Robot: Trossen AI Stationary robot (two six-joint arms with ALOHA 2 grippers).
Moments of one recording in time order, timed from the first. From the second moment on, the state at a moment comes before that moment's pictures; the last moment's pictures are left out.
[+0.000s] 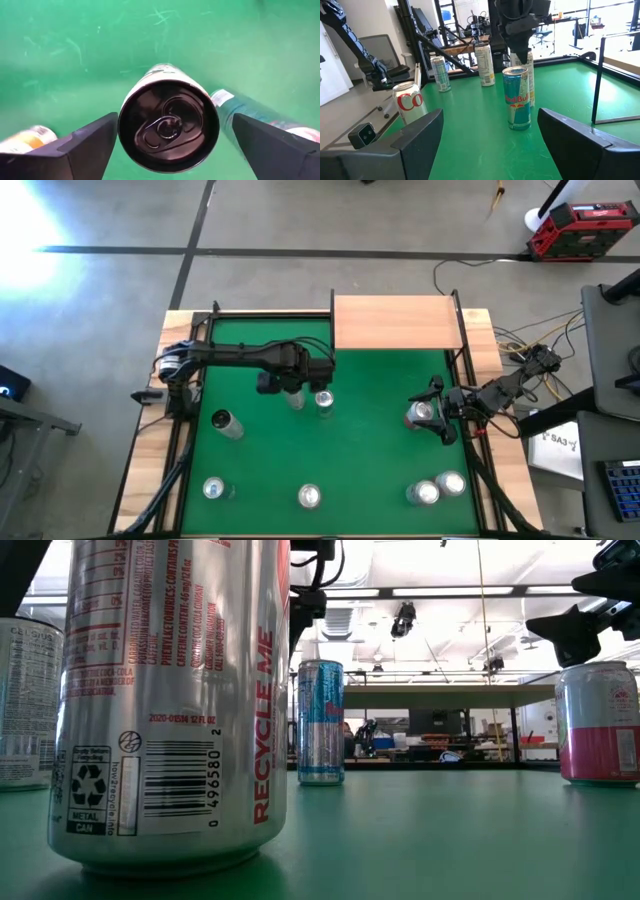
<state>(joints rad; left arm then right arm) 0.04 1.90 1.75 -1.37 -0.13 -1.55 0.57 0.08 0.04 -0.02 0.50 0.18</state>
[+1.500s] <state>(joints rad) 0.04 1.91 1.82 -1.45 -0.11 -2.10 0.57 0.08 0.04 -0.02 0.50 0.18</state>
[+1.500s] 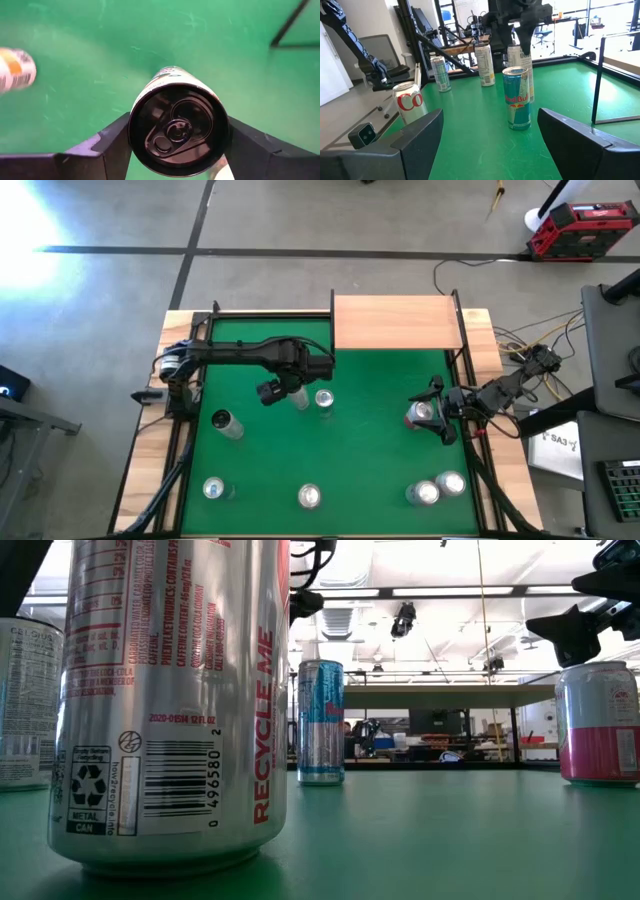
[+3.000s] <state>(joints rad) 0.08 2.08 2.03 -1.57 0.05 -3.14 0.57 0.08 0.04 -0.02 0.50 0.18</state>
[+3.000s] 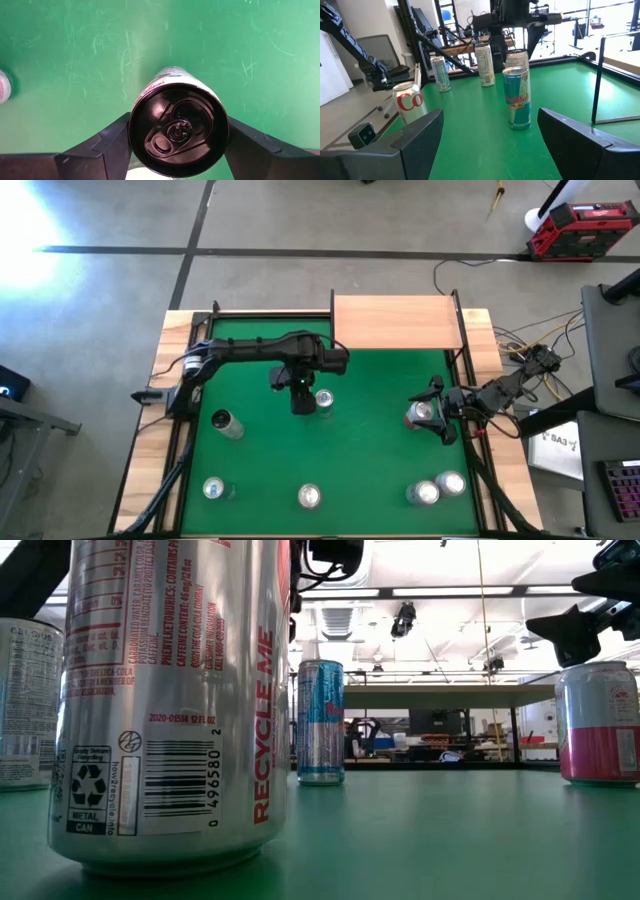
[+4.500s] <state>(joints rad) 0.08 2.08 2.00 -1.57 0.01 -2.50 0.57 0.08 0.04 -0.02 0.50 0.18</state>
